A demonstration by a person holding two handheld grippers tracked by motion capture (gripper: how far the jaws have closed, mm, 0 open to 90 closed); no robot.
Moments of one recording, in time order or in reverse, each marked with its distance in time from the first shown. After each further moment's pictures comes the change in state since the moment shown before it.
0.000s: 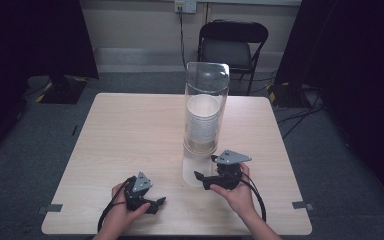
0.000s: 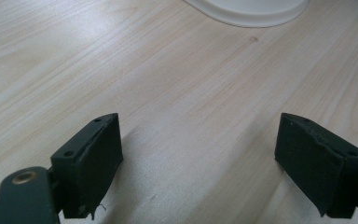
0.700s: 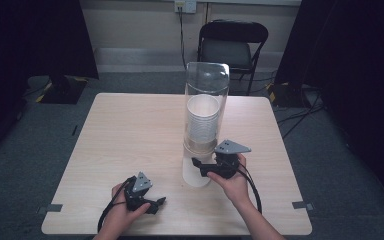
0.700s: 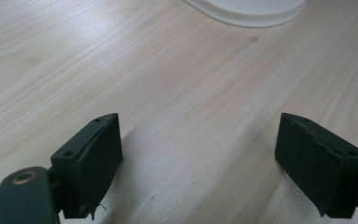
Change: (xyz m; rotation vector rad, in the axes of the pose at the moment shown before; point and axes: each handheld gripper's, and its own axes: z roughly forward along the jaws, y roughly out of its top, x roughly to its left) left arm 0.000 0.000 0.000 0.000 0.001 0.000; right arm -0.013 0.018 0.014 -0.109 -0.017 0.022
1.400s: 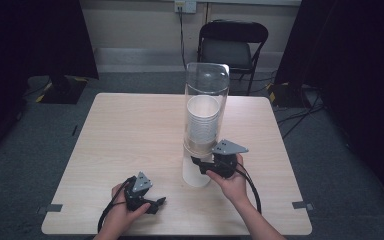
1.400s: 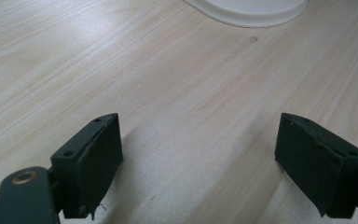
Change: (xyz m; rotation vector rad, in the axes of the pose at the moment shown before) left arm 0.000 0.000 0.000 0.000 -0.001 0.000; right arm 0.001 0.001 0.005 -0.010 0.003 -0.068
